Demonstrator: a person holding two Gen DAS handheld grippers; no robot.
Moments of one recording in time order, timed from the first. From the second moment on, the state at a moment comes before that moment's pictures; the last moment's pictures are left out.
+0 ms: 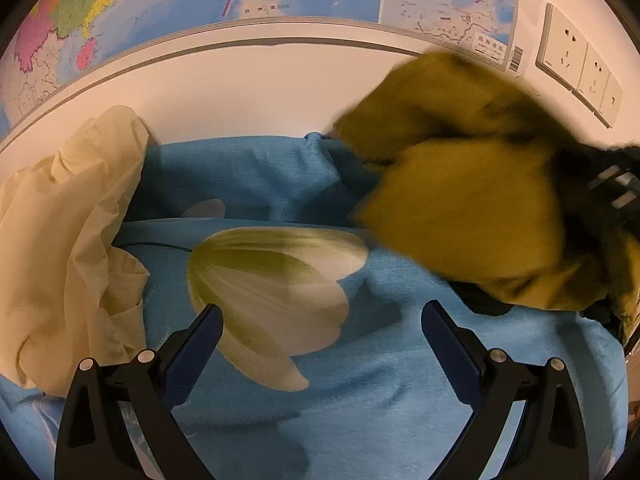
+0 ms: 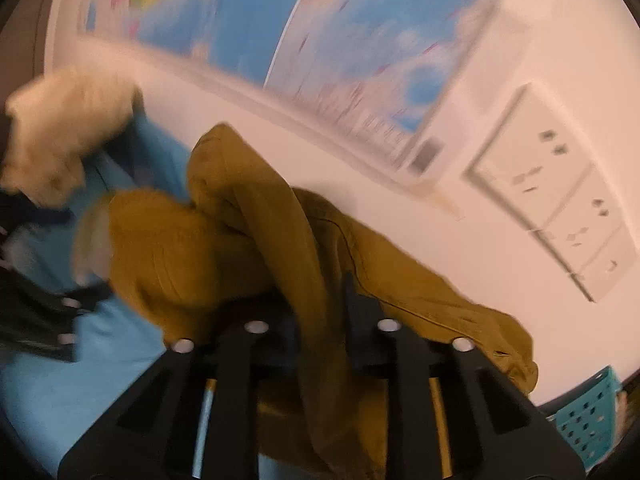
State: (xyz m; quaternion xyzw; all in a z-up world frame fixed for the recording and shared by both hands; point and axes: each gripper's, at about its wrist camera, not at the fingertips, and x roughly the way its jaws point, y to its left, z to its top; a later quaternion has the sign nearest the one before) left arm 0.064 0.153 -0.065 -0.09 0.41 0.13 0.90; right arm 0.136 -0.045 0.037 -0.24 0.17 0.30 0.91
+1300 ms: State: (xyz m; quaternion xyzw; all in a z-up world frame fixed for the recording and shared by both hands) left arm 0.095 0.129 -0.050 -0.12 0.34 -0.07 0.93; right arm 0.126 -0.222 0.173 0.03 0.12 0.31 0.94
